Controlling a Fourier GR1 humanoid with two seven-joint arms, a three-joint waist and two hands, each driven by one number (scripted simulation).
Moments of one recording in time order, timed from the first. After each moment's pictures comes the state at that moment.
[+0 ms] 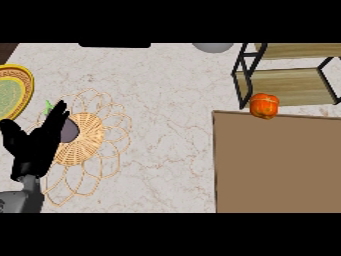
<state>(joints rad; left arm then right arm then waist) -0.09 0.25 0.03 -1.47 0.17 0.06 0.26 -1.21 -0.78 -0.04 -0.78 0.36 0.27 0.09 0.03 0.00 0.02</state>
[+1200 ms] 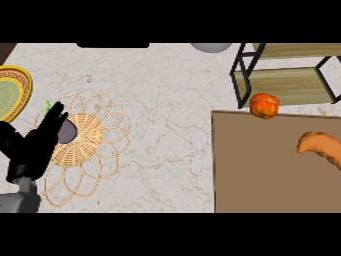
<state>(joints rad) -0.08 0.25 0.06 -1.48 0.17 0.03 0.26 -1.39 -0.79 -0.40 -0.50 0.13 0.09 0.20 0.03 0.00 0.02</state>
